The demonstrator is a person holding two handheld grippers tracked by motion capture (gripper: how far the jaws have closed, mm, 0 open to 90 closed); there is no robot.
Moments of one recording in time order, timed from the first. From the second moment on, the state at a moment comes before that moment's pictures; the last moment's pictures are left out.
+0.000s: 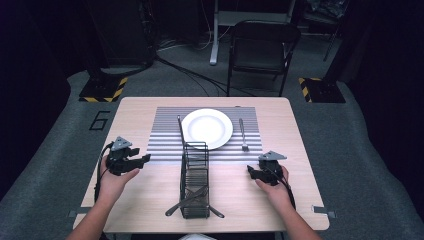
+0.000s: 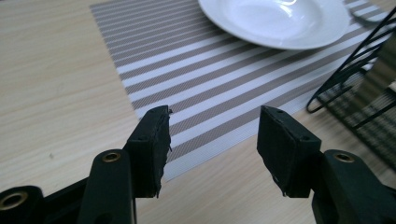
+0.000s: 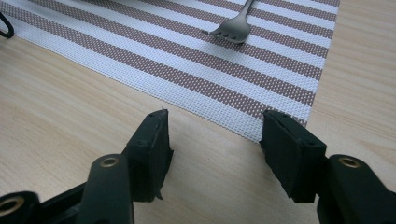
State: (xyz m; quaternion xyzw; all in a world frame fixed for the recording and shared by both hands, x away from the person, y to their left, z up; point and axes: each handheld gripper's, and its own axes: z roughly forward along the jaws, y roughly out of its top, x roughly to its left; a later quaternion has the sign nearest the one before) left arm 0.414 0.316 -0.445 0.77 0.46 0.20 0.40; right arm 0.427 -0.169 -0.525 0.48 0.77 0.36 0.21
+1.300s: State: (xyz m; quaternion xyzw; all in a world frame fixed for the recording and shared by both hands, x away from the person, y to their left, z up) left arm 0.426 0.233 -0.388 0.79 0.39 0.15 0.44; right arm 0.426 -0.169 -0.526 0.48 0.77 0.36 0.22
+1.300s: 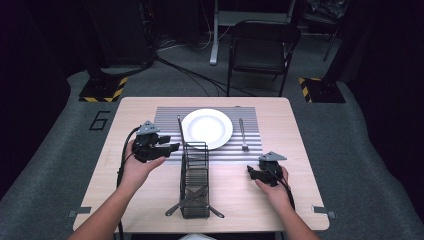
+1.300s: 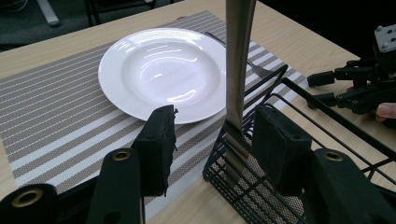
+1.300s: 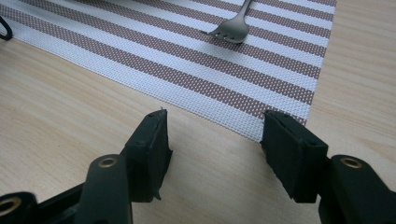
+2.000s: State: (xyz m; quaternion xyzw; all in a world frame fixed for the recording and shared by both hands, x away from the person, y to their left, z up) left arm 0.440 0.204 -0.395 0.80 0.38 0.15 0.45; right arm 0.426 -0.169 -0.526 0.47 0.77 0.36 0.22
